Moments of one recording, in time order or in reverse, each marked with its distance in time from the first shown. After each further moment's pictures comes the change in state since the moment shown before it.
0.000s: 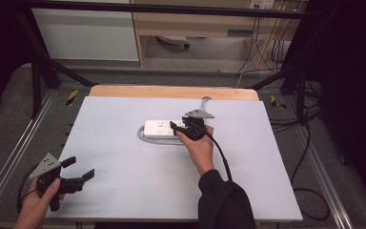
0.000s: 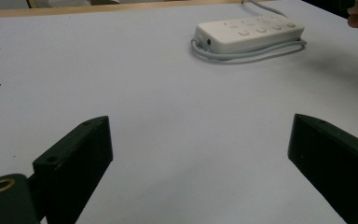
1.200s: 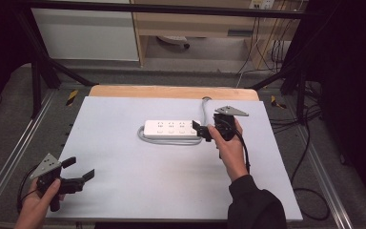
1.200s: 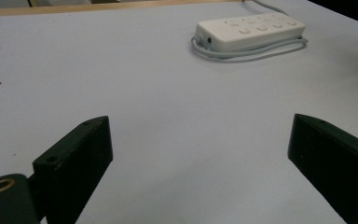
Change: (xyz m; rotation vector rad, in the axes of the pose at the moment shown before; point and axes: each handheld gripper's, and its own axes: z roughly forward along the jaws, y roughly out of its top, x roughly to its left) left arm -0.001 0.000 0.000 0.005 0.003 -0.001; right arm -0.045 0.019 -0.083 -0.024 -0.043 0.031
